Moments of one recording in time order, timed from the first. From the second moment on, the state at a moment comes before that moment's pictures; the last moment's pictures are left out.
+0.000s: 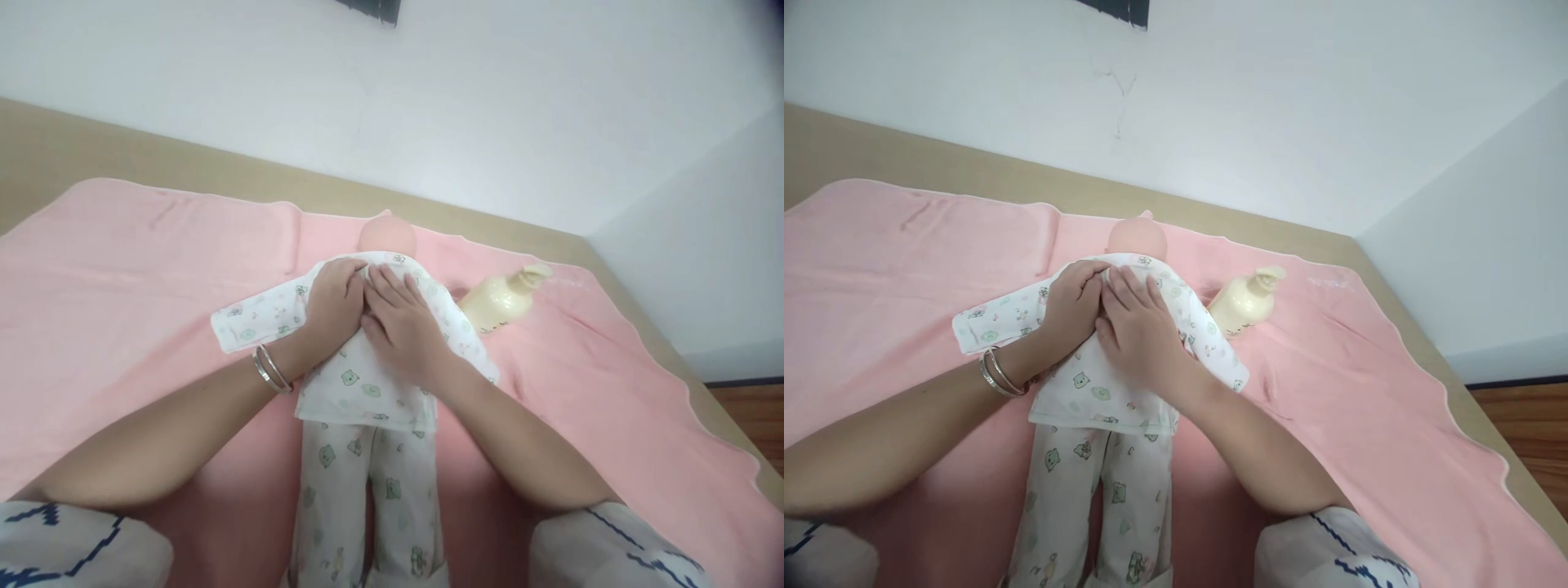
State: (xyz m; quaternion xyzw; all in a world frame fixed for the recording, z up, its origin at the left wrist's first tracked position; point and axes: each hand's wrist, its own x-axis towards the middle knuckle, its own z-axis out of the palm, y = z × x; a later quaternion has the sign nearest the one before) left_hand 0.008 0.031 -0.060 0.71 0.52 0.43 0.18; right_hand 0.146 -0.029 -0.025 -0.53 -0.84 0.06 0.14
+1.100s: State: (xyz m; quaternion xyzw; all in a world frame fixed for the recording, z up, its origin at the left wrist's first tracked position) left_hand 0.009 0.032 -0.062 0.72 0.51 0.44 0.18; right_hand 0.134 -0.055 -0.023 -0.61 -0.78 -0.05 0.14
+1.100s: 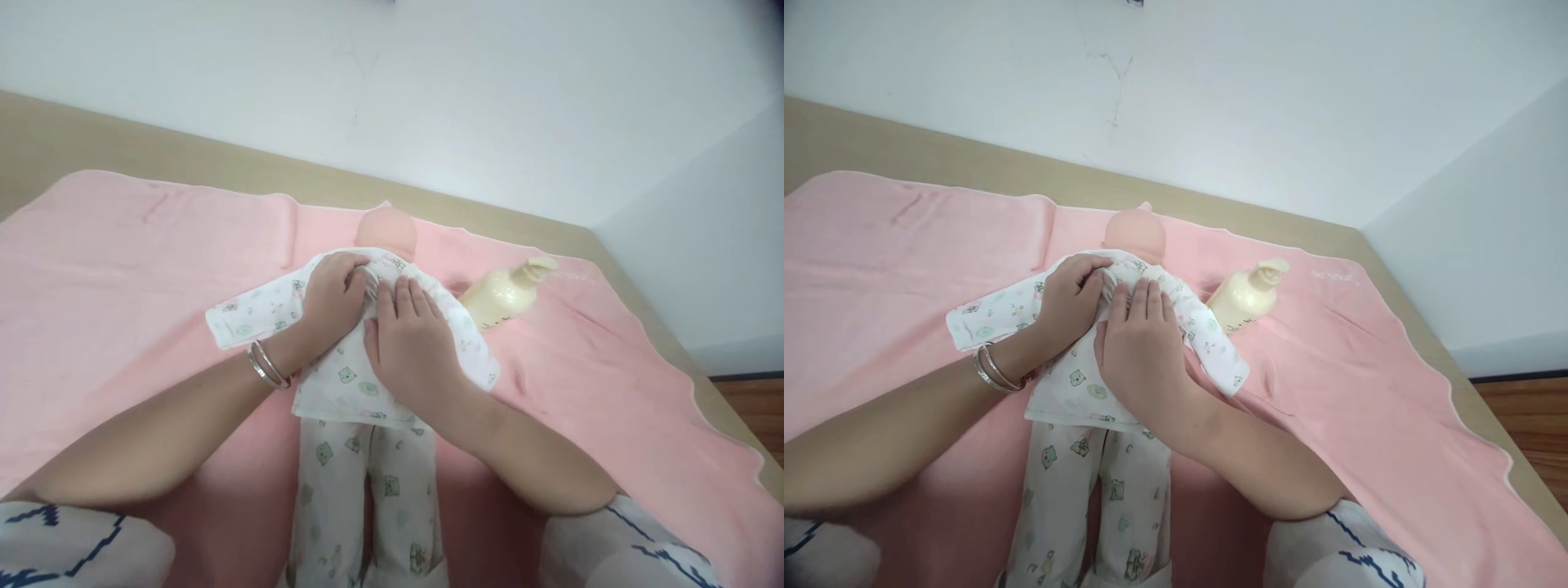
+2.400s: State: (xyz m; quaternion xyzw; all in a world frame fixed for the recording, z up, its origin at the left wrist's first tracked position) left_hand 0.003 0.024 -0.039 0.80 0.51 0.25 0.18; right_hand 0.147 -0.046 -0.015 -0.62 -0.77 -0.09 0.06
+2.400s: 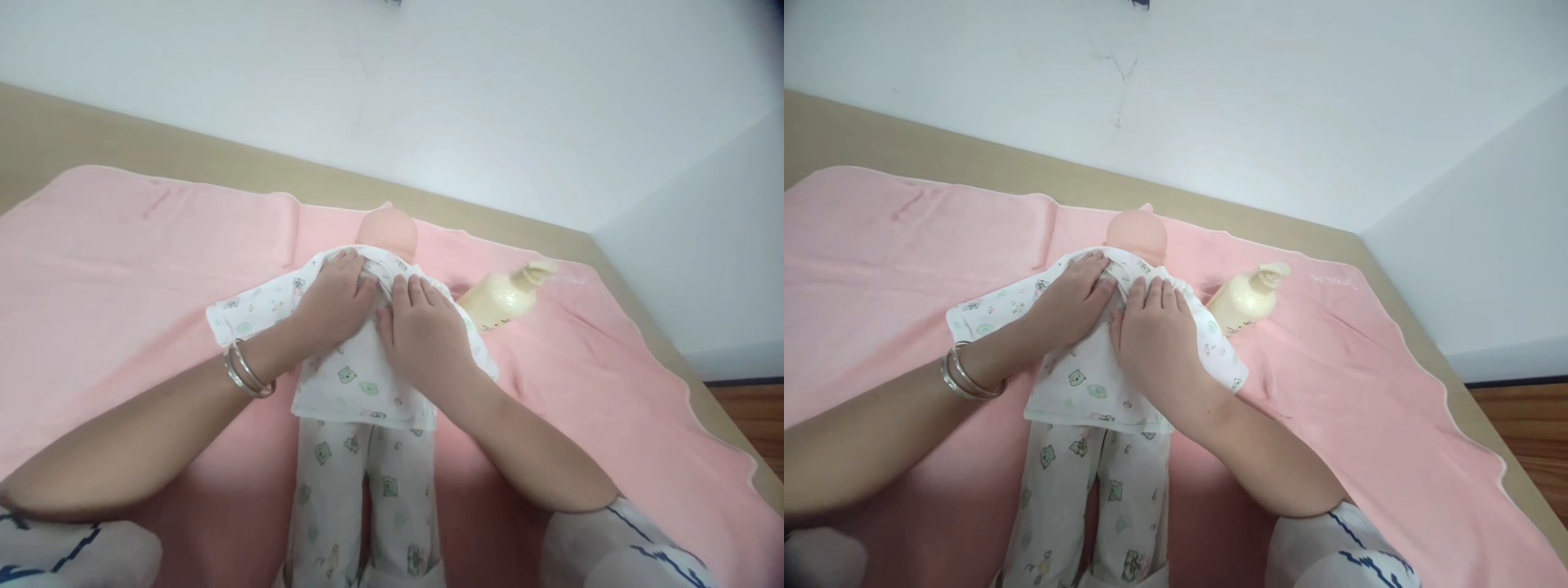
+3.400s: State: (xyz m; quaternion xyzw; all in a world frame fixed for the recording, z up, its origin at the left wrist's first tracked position) left_hand 0.007 0.010 -0.025 0.82 0.49 0.23 0.18; right_hand 0.162 -0.026 -0.009 -0.60 -0.80 -0.06 0.03
